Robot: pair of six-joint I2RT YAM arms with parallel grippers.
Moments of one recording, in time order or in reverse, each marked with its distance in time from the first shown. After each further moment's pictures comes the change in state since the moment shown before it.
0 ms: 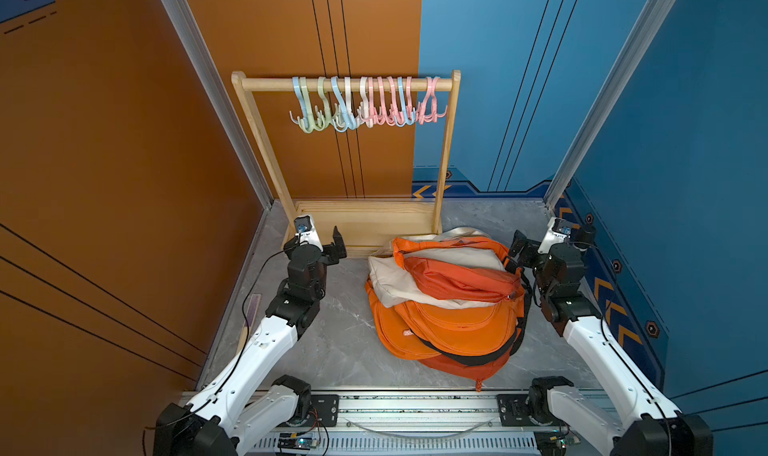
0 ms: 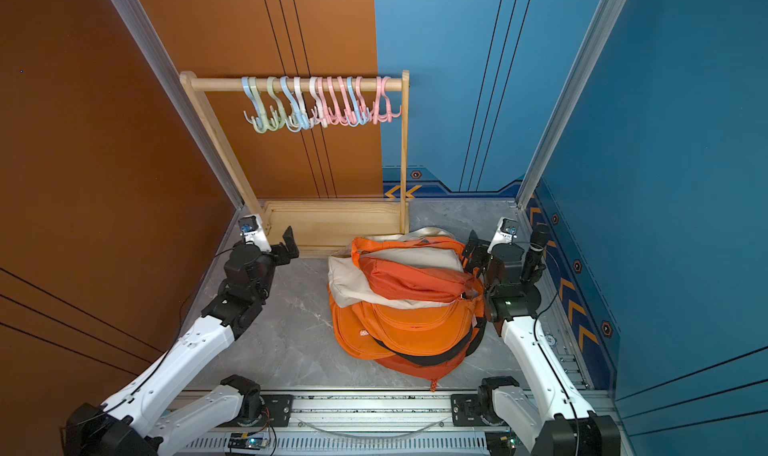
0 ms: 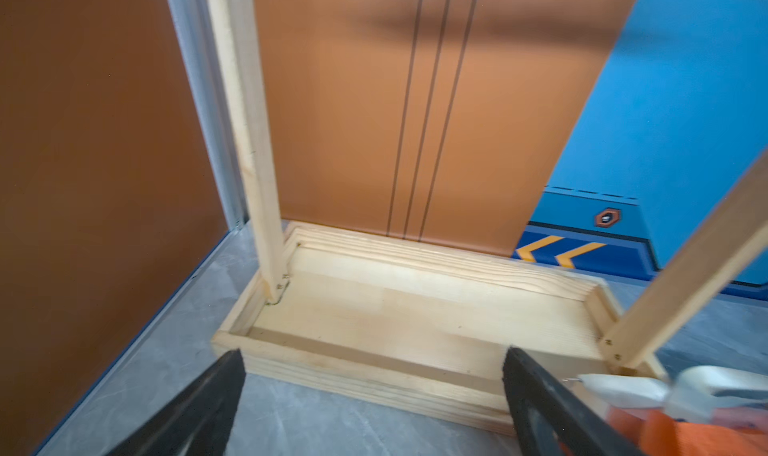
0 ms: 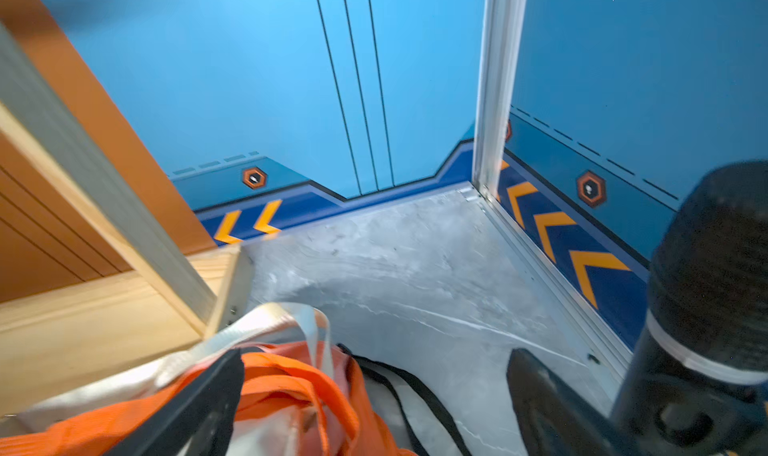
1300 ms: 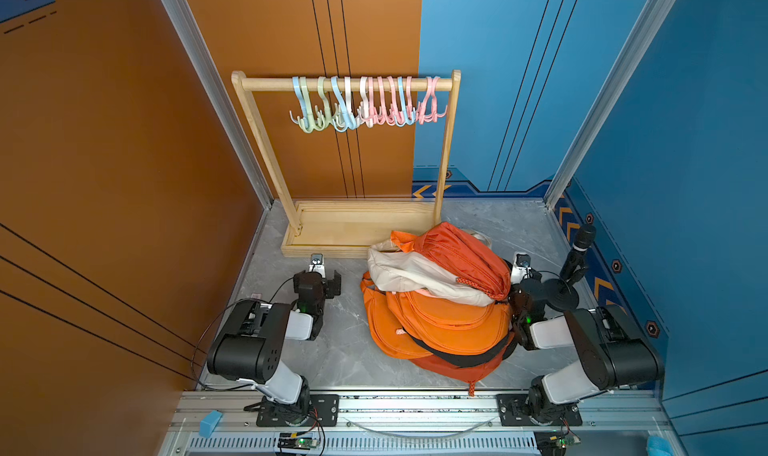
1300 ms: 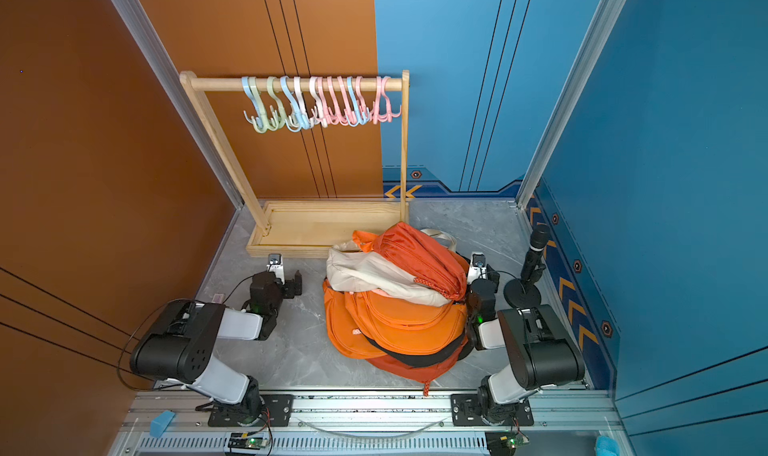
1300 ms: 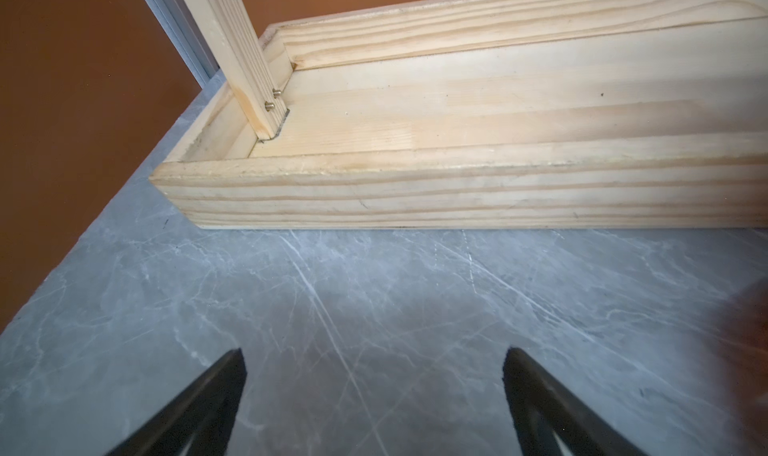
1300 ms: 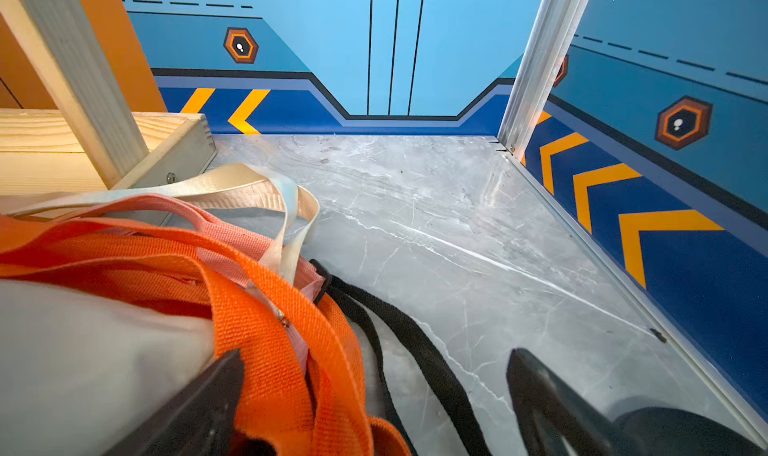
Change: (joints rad) left arm 0.188 0.571 -0.372 0.712 0.219 0.217; right arm 0.067 0.516 -0.396 0.931 0.007 -0.200
